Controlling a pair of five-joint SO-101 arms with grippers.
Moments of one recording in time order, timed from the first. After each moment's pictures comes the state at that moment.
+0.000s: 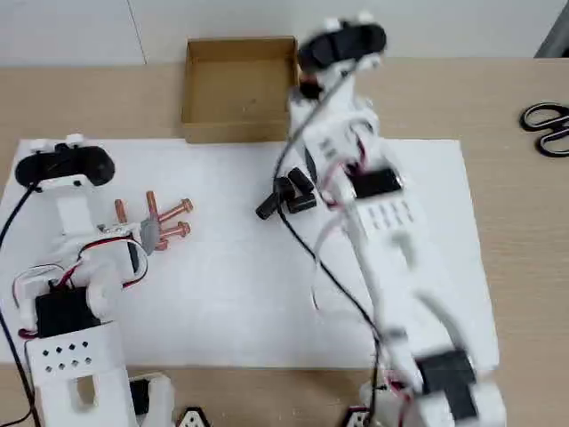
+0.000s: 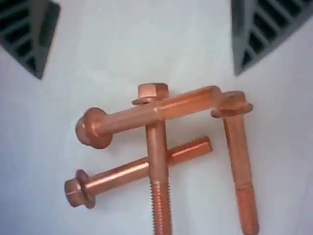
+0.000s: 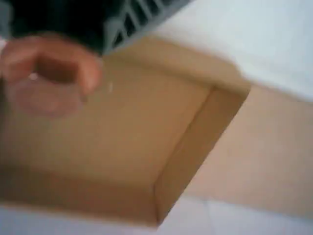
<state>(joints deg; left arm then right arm) -17.1 -54.9 45.6 71.3 3.7 -19.1 -4.9 11.1 21.2 -6.7</state>
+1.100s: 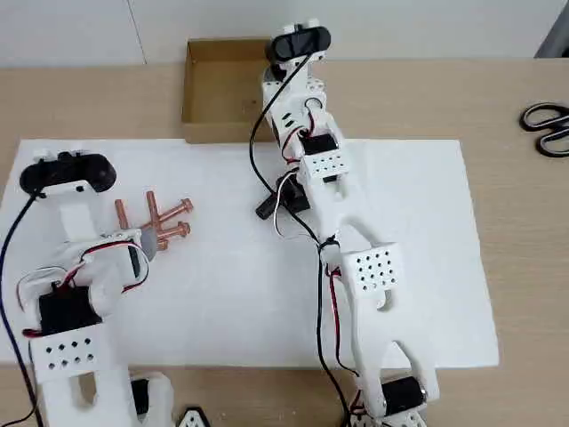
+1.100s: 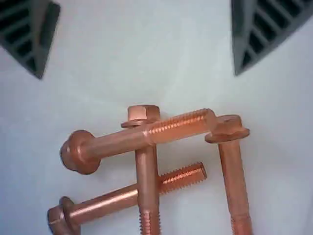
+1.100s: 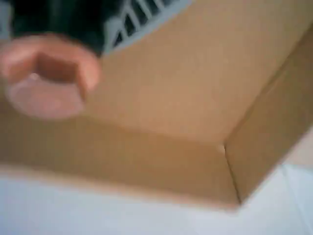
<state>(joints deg) -17.8 -54.9 48.6 71.3 3.7 -19.1 65.4 -55.3 12.9 -6.7</state>
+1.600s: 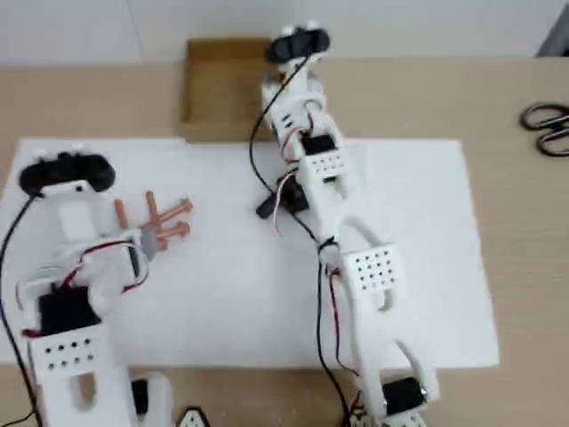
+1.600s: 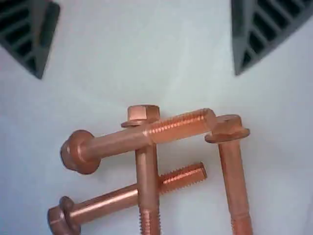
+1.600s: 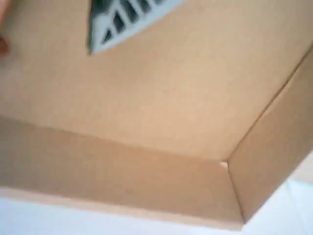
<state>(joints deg) -17.8 -54.9 48.6 71.3 3.7 -19.1 66.9 -57.4 15.3 -6.7</state>
